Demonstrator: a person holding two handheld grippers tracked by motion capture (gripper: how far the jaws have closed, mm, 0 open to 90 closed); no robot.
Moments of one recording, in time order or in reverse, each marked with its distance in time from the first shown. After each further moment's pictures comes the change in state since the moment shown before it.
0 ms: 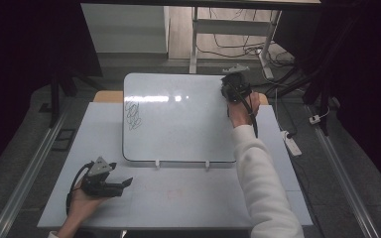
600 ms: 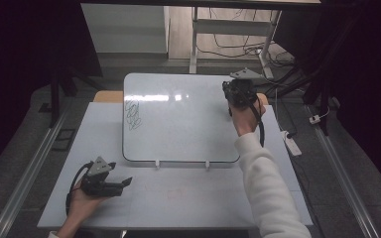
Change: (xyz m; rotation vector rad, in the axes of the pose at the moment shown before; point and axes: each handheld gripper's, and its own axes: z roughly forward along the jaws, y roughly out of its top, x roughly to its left) left arm 0.001 -0.001 0.000 -0.004 0.010 -0.008; right arm -0.002 -0.013 -0.041 -0.172 0.124 0.062
